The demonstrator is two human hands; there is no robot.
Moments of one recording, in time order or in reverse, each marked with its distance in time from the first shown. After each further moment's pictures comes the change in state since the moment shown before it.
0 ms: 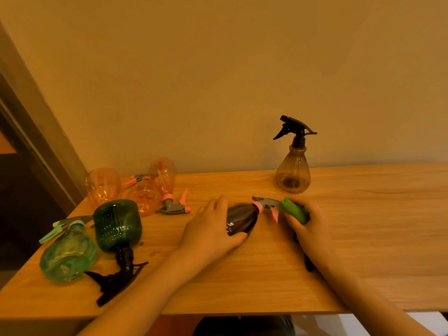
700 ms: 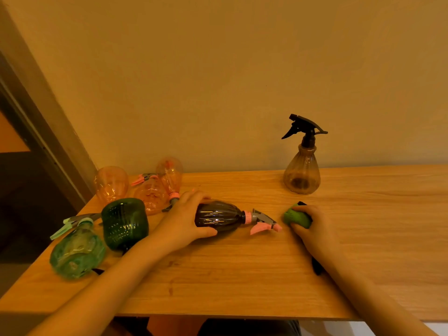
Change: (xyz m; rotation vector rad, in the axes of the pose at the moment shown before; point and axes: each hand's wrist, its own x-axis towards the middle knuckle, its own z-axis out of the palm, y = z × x) left_hand 0.011 -0.075 -0.018 -0.156 -0.105 -0.010; right_hand 0.007 0.011 0.004 -0.252 -0.123 0.127
